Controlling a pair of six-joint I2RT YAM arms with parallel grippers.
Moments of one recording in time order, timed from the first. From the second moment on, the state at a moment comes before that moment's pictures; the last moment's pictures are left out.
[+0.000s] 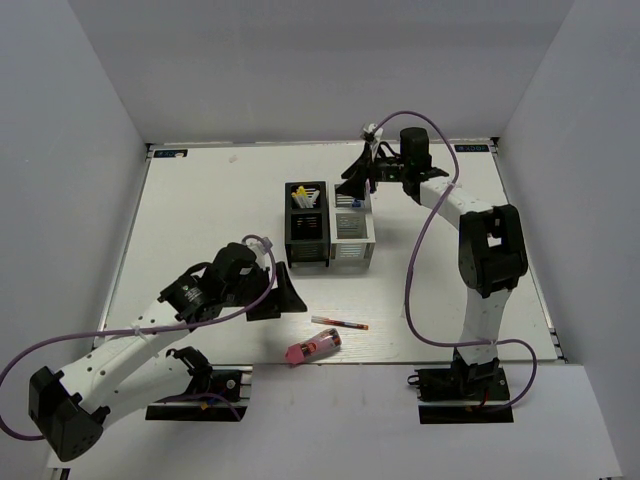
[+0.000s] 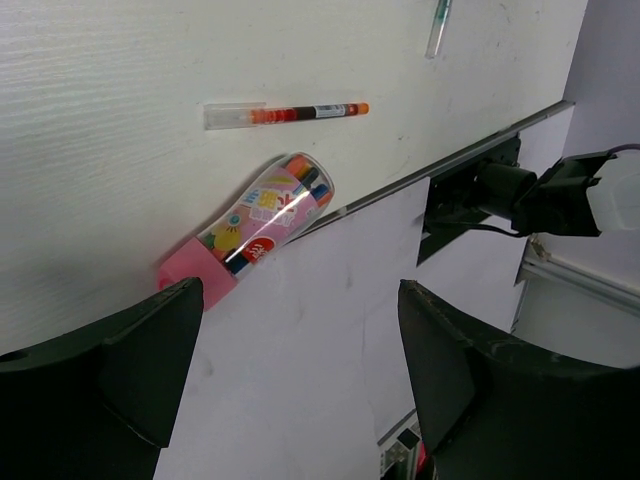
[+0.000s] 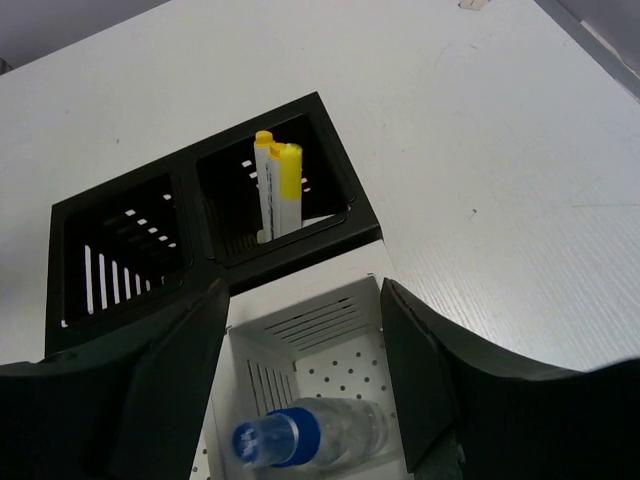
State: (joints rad) left arm -0.74 0.87 0.71 -0.64 0.28 -0.89; right arm 0.30 1.99 1.48 0.12 -1.04 -0.14
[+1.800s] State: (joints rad) left arm -1.26 1.61 0.96 -0.59 -0.14 -0.52; right arm 0.05 1.20 1.05 -0.75 -0.76 -0.32
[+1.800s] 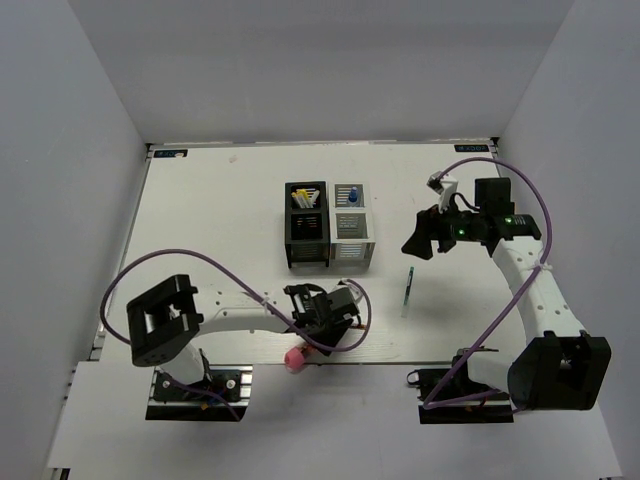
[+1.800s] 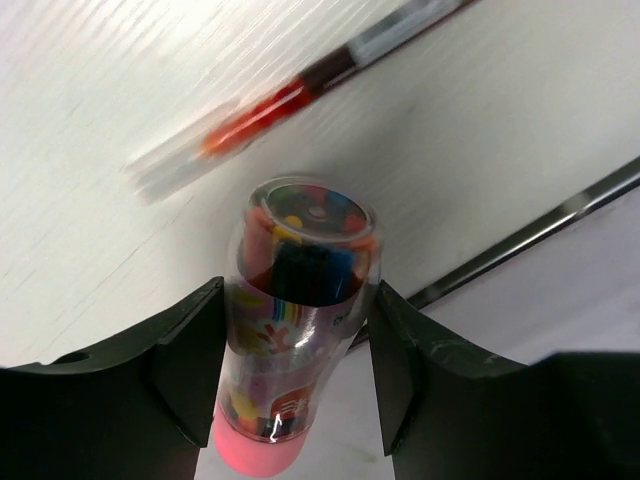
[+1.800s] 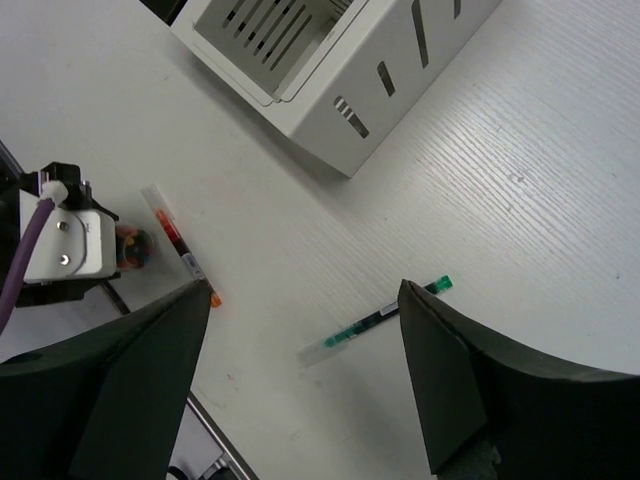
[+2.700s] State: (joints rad) left arm -0.98 1.50 1.20 -0.03 -0.74 -0.20; right arm 0.05 1.15 0.93 -0.84 -0.90 -0.46
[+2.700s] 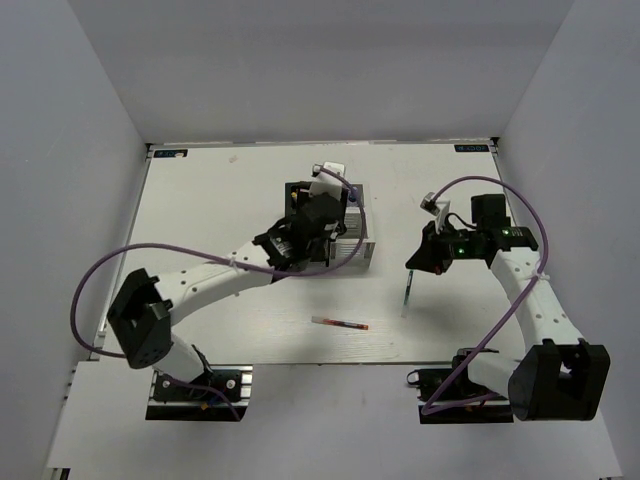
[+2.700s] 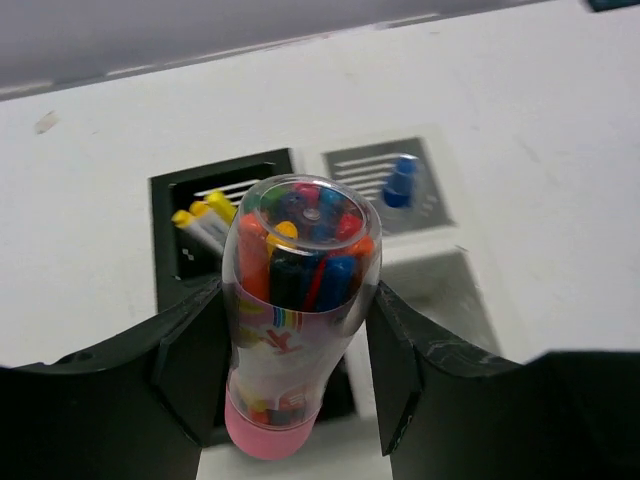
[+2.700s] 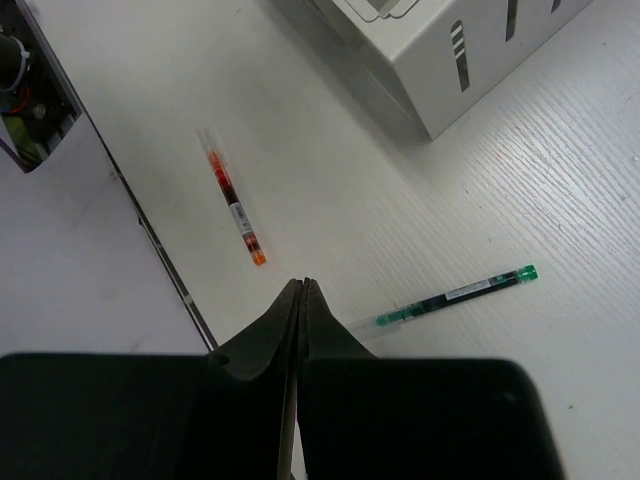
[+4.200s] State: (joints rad) left arm -0.78 0.97 1.03 -0.30 -0.43 -0.50; right arm 0.05 1.29 0.94 -0.80 -0.42 -0.16
